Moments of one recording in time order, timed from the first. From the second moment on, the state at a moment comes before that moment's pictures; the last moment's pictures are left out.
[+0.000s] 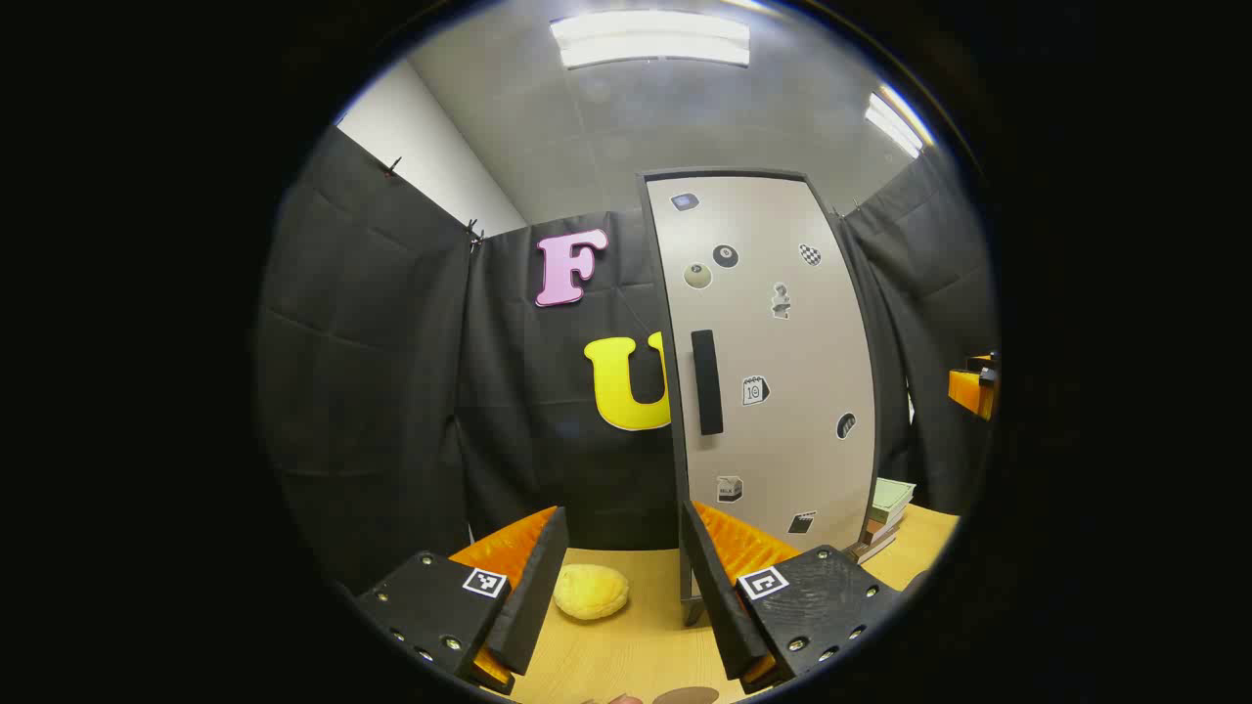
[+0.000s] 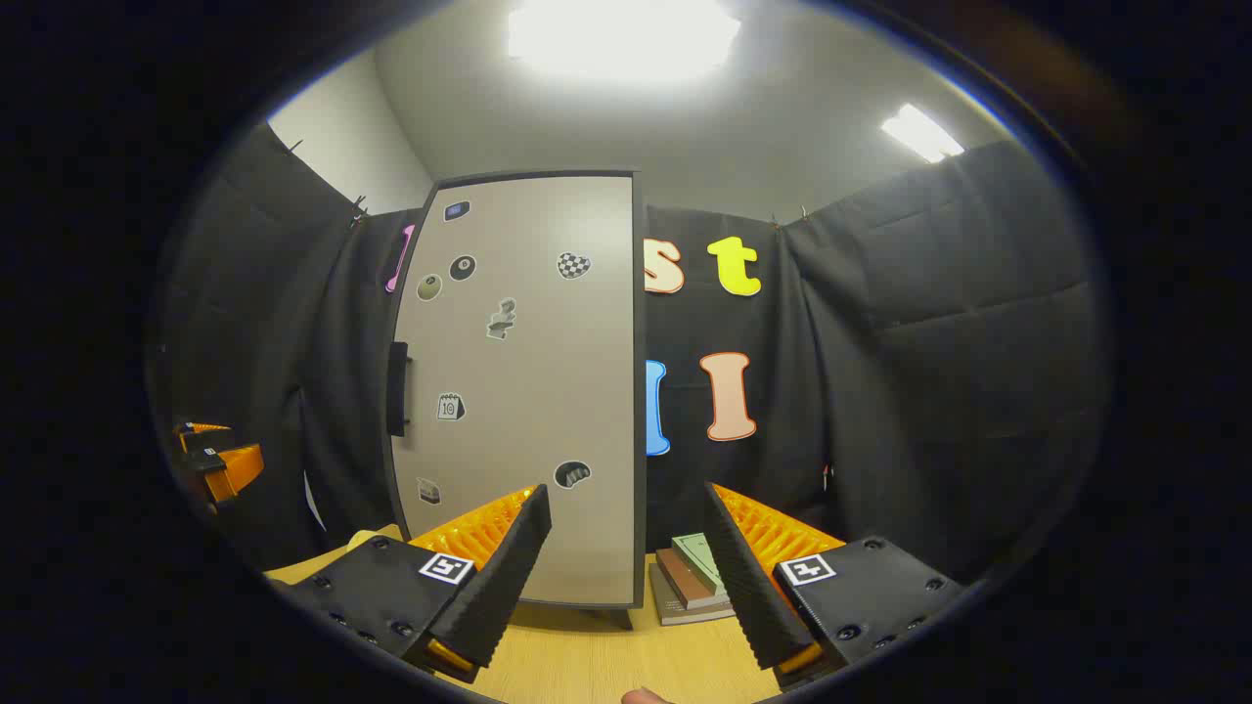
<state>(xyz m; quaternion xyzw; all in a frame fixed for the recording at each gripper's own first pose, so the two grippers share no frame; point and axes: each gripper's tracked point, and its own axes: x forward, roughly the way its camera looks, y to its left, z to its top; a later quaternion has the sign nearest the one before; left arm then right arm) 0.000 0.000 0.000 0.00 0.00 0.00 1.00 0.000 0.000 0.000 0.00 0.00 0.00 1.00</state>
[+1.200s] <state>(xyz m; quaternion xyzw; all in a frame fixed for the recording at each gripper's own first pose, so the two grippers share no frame) -0.009 0.027 0.005 0.01 0.00 0.02 1.00 0.017 0.025 0.006 0.00 0.00 0.02 1.00</state>
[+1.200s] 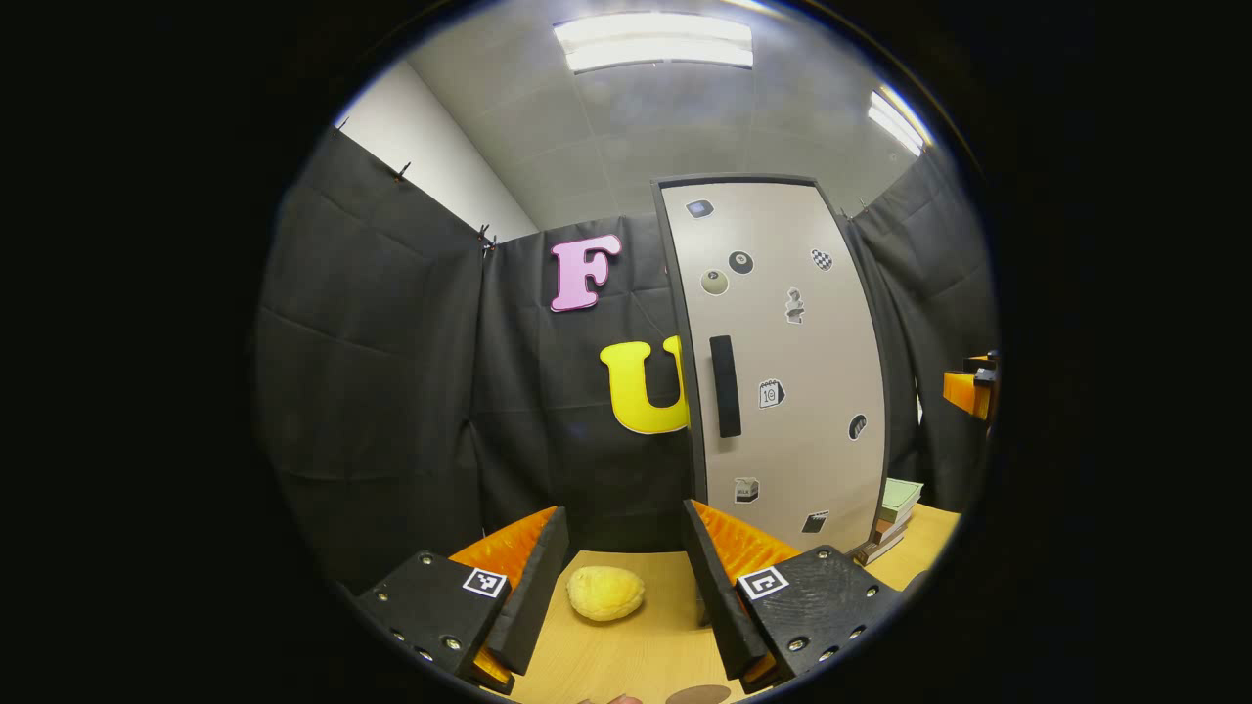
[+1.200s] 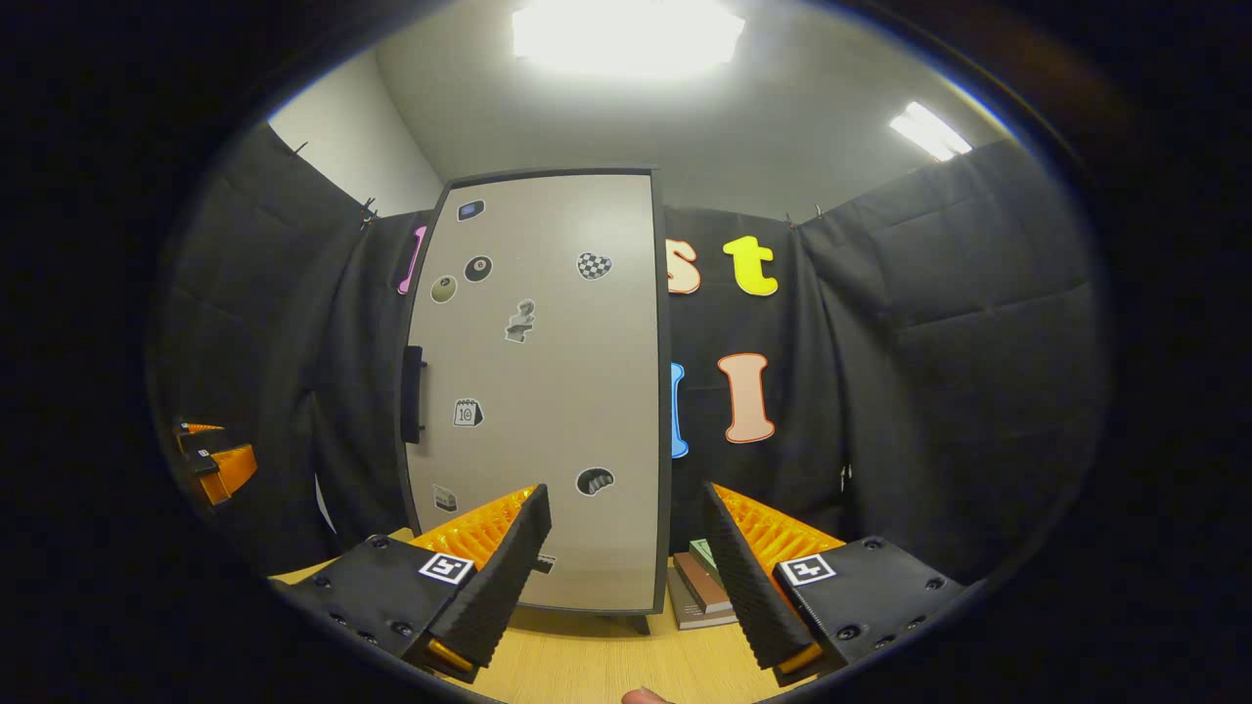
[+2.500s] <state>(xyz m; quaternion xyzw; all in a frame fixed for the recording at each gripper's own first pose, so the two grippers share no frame) -0.091 0.206 -0.029 0.04 0.02 0.16 0.99 0.131 0.238 0.074 0.02 0.00 0.16 0.99</state>
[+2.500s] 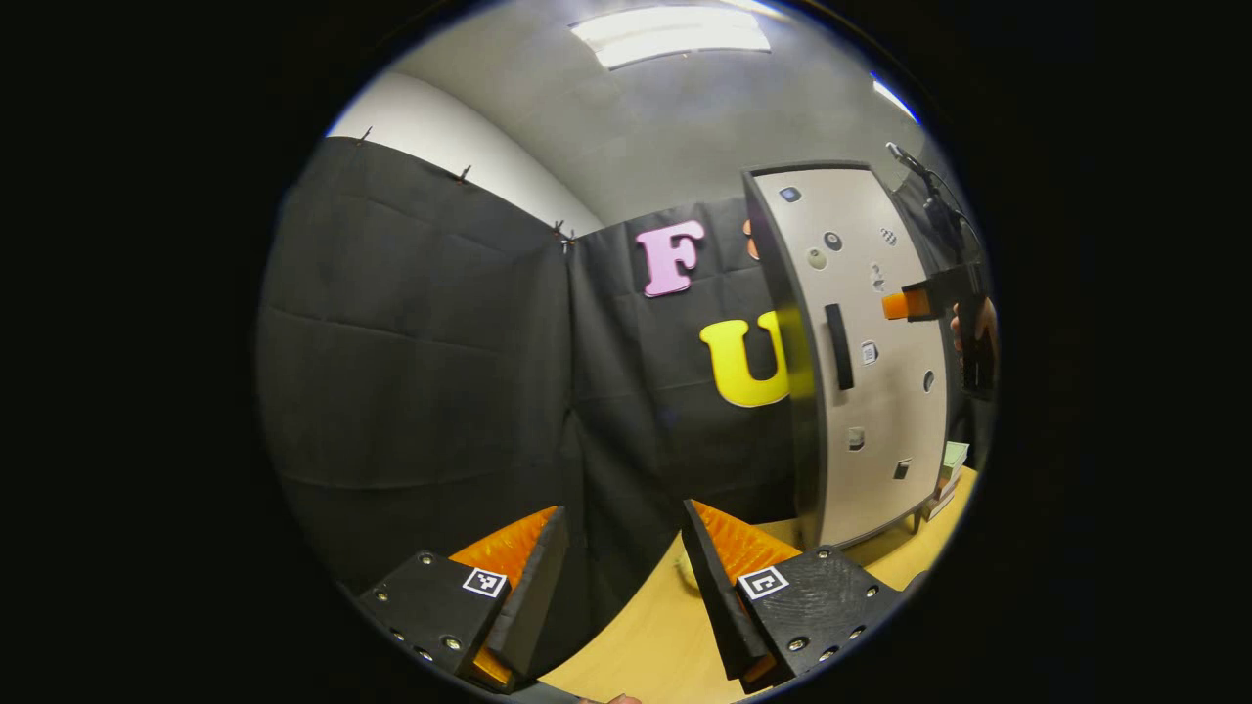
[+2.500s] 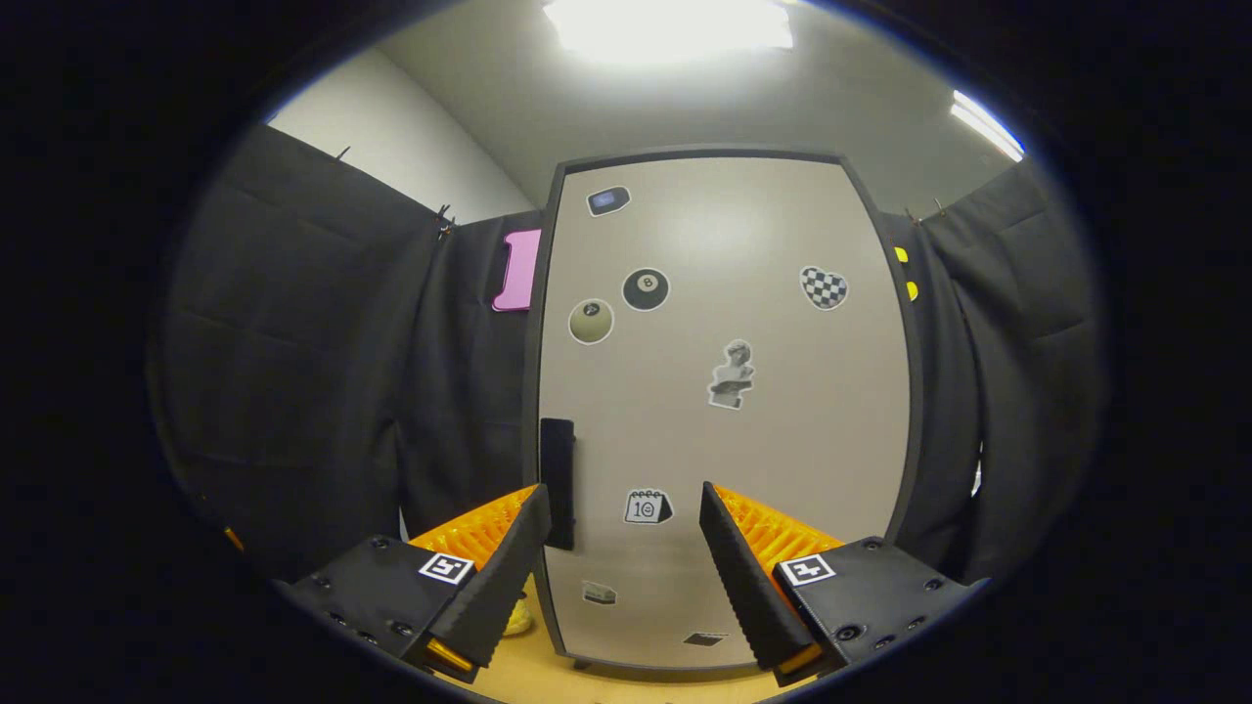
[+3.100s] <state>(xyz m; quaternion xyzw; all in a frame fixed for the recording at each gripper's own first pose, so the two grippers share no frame) -0.129 0.279 -0.042 0.05 0.03 0.21 0.98 0.207 0.317 0.033 -0.03 0.08 0.16 0.98</state>
